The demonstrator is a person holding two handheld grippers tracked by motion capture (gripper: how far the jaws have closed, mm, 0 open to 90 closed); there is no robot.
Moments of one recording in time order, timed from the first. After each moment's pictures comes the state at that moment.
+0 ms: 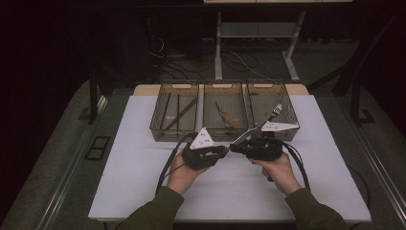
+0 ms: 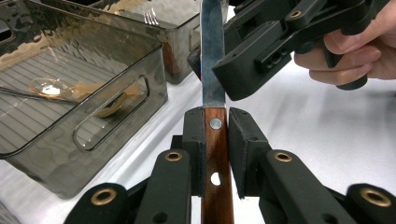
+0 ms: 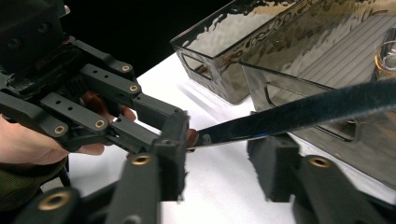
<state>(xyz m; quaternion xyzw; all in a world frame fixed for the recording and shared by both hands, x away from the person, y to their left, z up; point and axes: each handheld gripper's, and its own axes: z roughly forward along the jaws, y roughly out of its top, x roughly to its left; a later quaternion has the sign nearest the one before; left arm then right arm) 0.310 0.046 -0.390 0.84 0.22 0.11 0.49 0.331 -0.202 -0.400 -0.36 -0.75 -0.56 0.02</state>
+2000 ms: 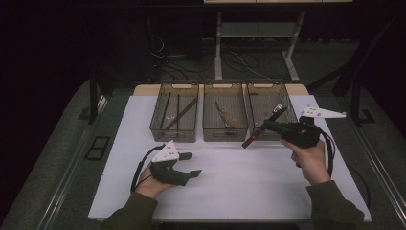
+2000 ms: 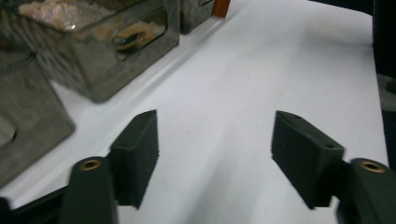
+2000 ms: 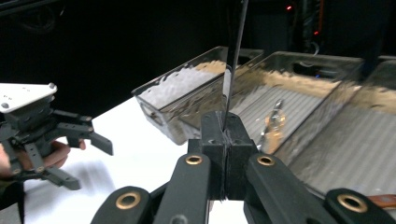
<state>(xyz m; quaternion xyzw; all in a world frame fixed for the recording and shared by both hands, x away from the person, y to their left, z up) 0.288 0.139 -0.417 0.84 0.23 0.08 0.49 0.329 -0.280 -0.342 -0.37 -0.71 -0.59 -0.10</state>
